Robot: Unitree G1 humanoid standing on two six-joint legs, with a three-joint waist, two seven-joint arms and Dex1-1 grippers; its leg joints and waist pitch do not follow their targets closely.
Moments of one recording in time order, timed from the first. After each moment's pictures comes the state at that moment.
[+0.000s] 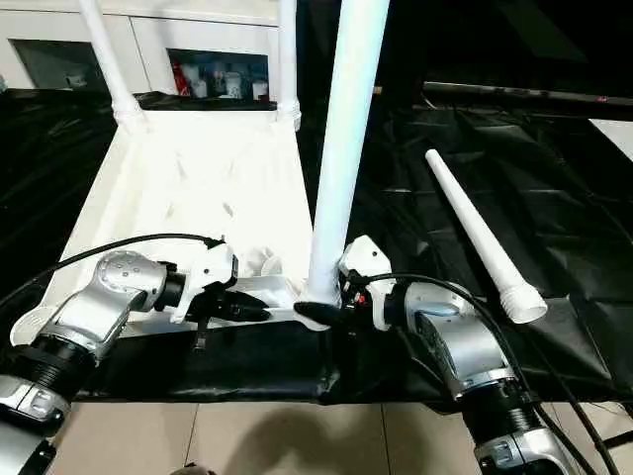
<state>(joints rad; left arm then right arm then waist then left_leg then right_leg) -0.56 0.39 -0.30 0.53 -0.01 0.04 -1.28 -0.38 -0.37 0.21 0.29 0.18 0.21 0.99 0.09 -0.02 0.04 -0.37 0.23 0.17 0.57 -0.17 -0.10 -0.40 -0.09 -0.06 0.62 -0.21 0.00</state>
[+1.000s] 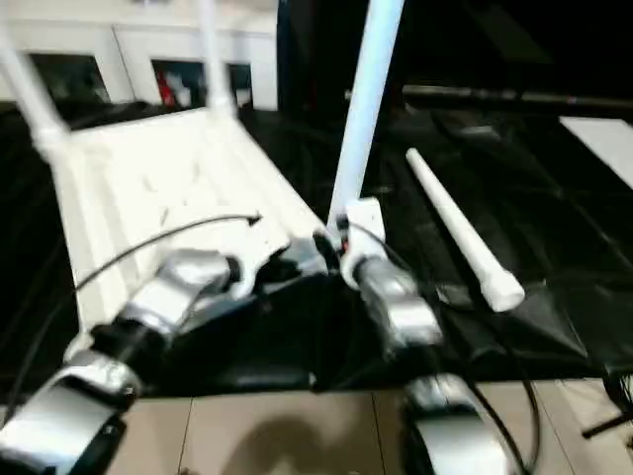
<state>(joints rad) -0.71 0.12 -0.28 0.73 0.12 0.21 -0.72 -0.64 -0.04 0.01 0.77 0.10 0.16 0.20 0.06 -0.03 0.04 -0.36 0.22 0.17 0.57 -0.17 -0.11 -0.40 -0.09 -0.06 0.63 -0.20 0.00</state>
